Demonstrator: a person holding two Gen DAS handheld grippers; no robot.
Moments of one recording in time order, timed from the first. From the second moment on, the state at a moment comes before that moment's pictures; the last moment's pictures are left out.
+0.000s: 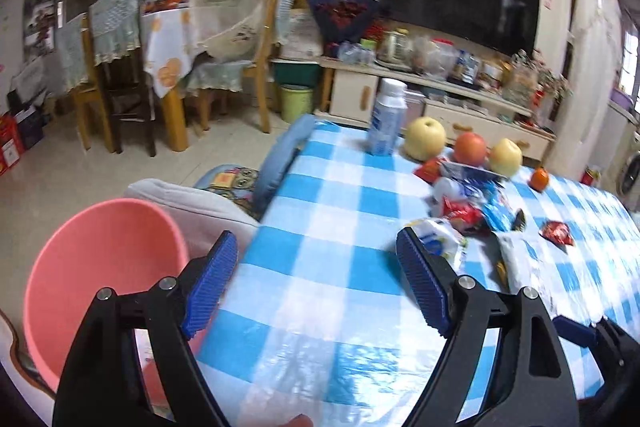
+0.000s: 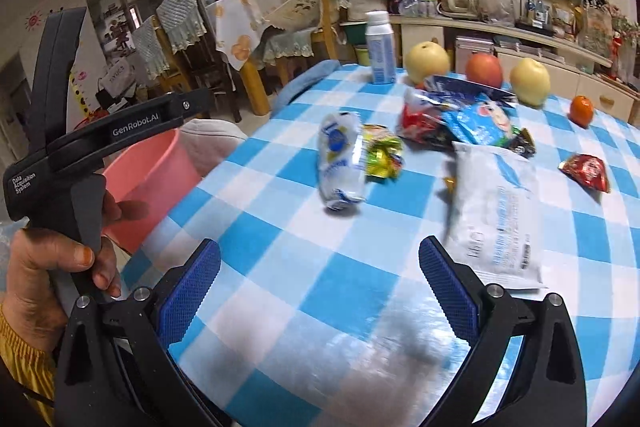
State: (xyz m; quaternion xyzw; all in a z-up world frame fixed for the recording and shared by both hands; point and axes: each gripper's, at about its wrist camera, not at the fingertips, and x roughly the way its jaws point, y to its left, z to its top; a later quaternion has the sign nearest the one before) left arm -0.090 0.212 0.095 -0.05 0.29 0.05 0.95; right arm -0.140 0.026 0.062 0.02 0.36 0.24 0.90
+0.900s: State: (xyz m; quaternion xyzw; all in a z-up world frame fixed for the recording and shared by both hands) left arm -0.052 0.136 0.060 -0.07 0.35 -0.05 0.93; right arm -0.123 -0.098 0.066 0.06 0.37 0.13 0.92
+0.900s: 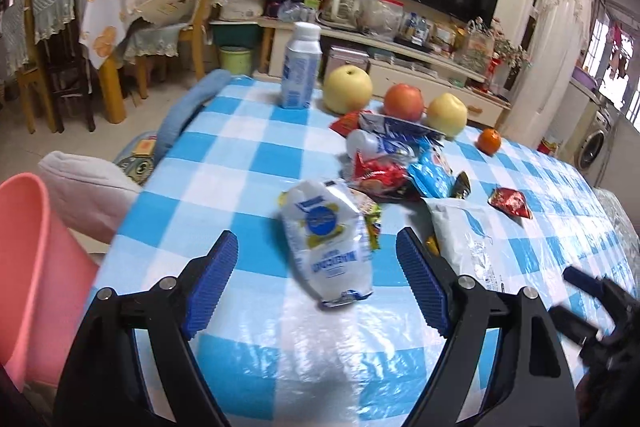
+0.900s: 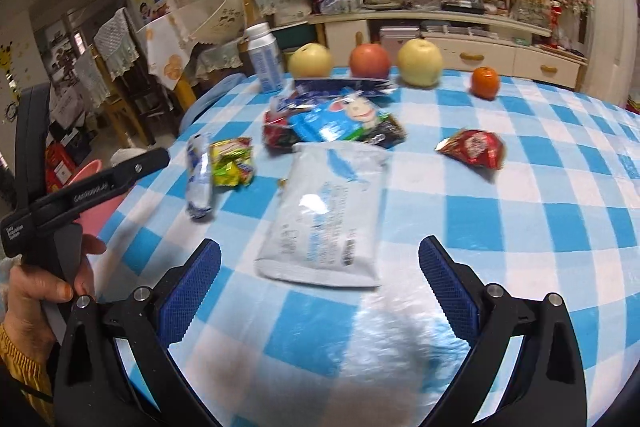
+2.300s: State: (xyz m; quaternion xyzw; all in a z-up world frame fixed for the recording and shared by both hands) left arm 0.004 0.133 0.011 -0.11 0.42 -0.08 0.90; right arm 0.023 -0.223 0.012 0.17 0.42 0.07 0.89
